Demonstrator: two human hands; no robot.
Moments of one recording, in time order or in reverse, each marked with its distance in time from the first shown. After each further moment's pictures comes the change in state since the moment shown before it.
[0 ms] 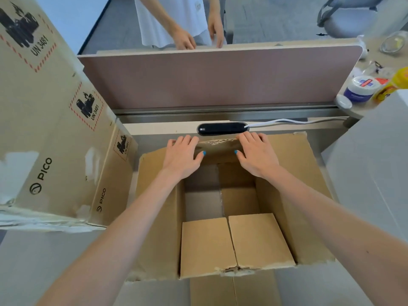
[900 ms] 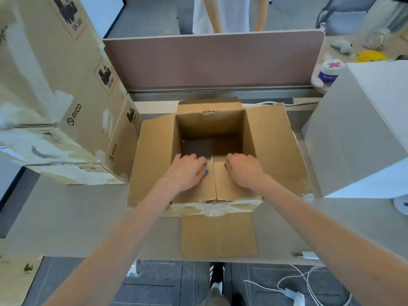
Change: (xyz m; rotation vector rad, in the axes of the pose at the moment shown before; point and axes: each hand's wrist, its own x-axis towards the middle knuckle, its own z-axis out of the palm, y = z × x) left_hand -0.169 0.091 -0.040 0.068 -0.311 0.123; right_hand -0.161 -0.058 -0.041 0.090 -0.266 -0.024
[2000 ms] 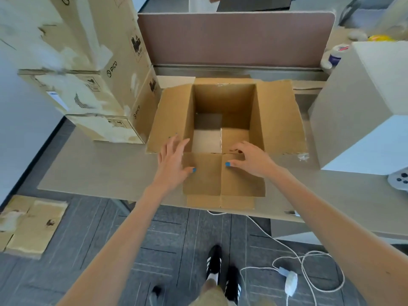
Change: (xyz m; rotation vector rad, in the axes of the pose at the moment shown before) left_hand -0.145 0.023 0.062 -0.452 0.363 -0.365; right_hand -0.109 -0.007 0.021 0.401 -0.103 -0.046
